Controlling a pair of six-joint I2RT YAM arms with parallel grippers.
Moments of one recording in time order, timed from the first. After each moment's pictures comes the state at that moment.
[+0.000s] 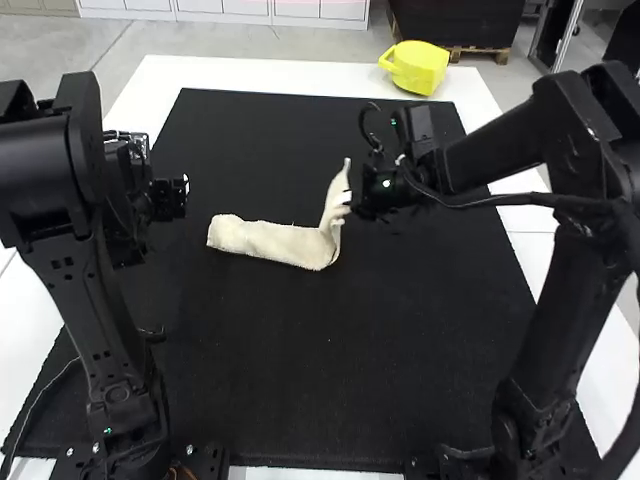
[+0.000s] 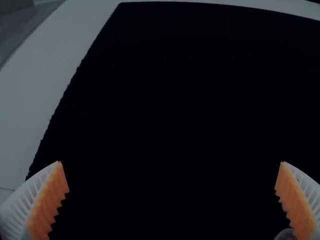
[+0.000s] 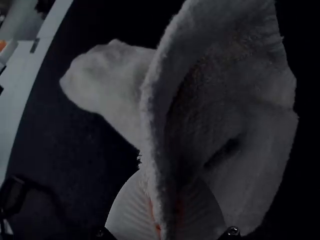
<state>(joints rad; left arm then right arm) 0.39 1.60 0.46 0.83 0.27 0.09 0.47 1.71 0.93 0.09 -0.53 0.40</state>
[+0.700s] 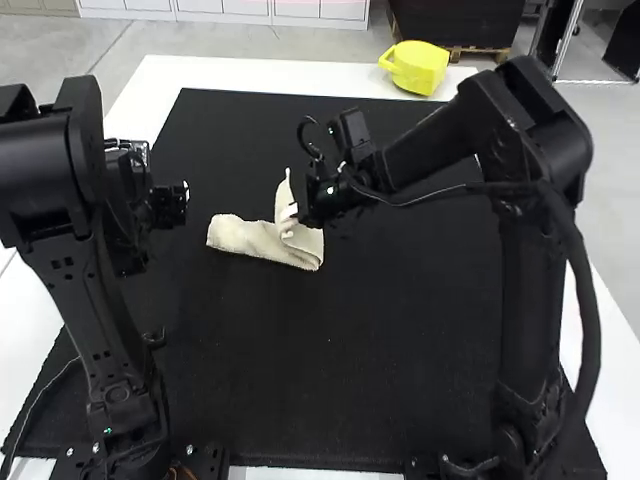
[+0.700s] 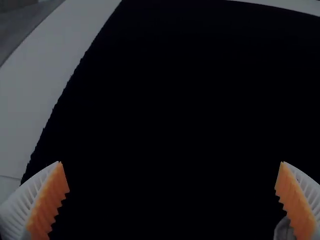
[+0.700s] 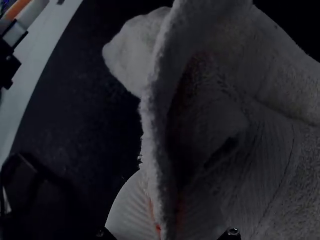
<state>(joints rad) 0.39 1.60 0.41 0.87 0.26 0.09 0.68 1.97 1.18 0.09 -0.51 0.41</state>
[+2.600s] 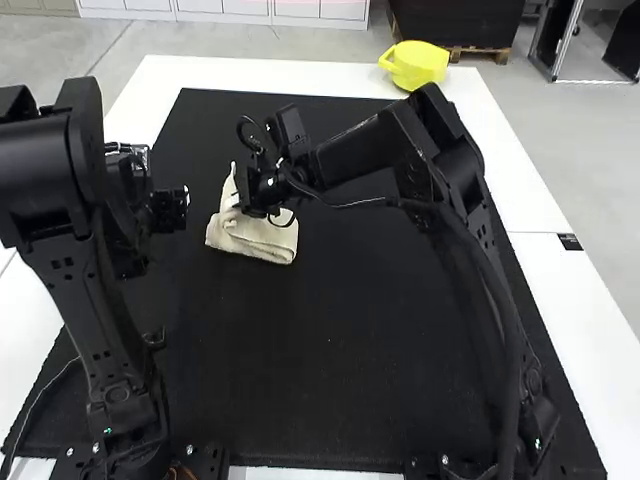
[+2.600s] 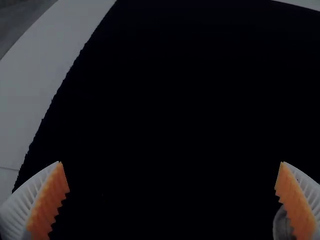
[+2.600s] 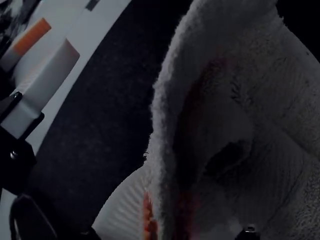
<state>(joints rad) 0.39 1.60 0.40 0.86 0.26 0.09 0.81 2.34 1.69 0.04 -0.51 0.48</state>
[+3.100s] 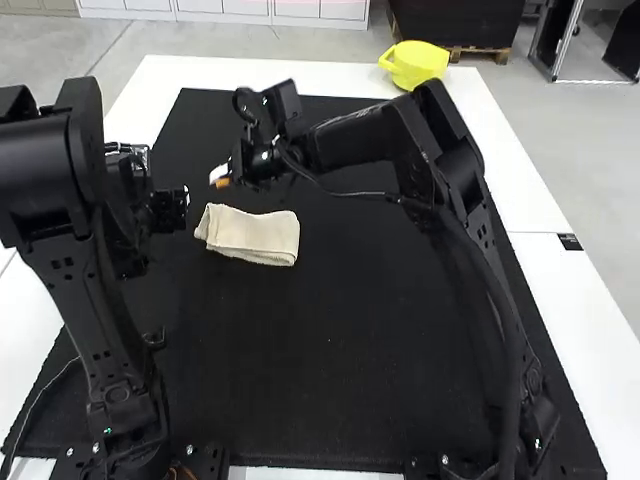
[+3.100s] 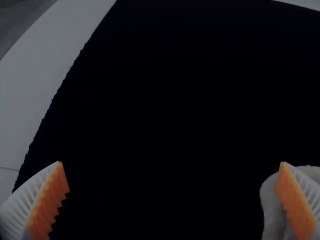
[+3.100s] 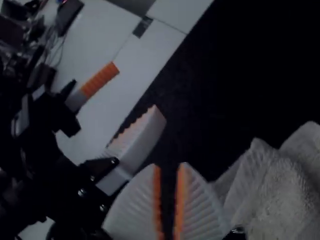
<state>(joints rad) 0.39 1.60 0.40 0.87 0.26 0.10 0.80 2.33 1.78 0.08 -0.59 0.53</state>
